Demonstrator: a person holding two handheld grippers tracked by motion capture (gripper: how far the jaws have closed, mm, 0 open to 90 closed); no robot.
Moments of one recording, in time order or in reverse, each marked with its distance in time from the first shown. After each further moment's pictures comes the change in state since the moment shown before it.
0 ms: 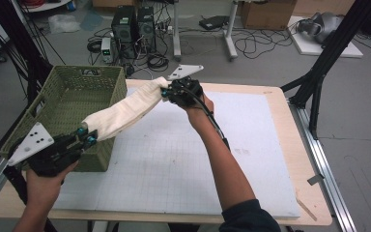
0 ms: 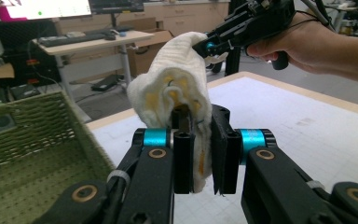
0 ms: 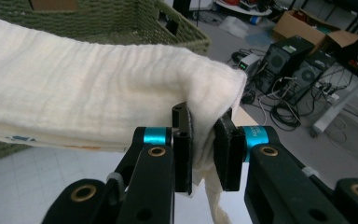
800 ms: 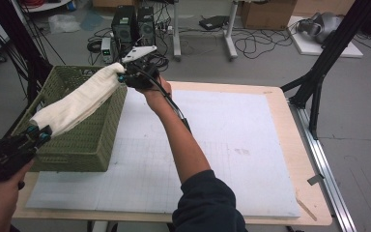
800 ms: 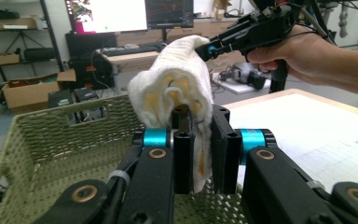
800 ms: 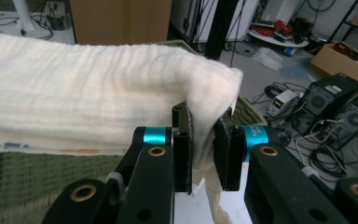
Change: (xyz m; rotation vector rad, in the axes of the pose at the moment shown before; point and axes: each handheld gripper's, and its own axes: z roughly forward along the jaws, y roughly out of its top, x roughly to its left) left arm 0.048 -0.002 -0.061 -0.058 0.183 -0.025; right arm 0.030 0.076 0.087 -0.095 0.138 -0.021
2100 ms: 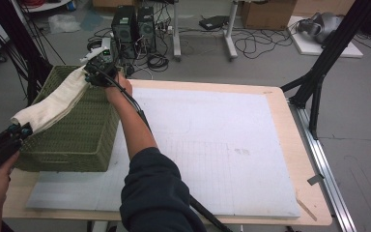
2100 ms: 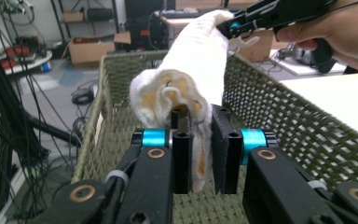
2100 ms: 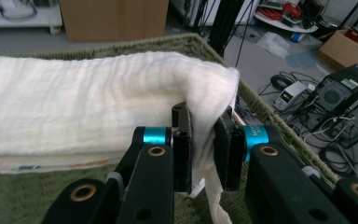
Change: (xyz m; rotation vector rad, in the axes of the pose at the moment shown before) left arm 0.071 -0.044 0.011 0.133 0.225 -0.066; right arm 0.024 0.019 0.131 0.090 -0.015 -0.025
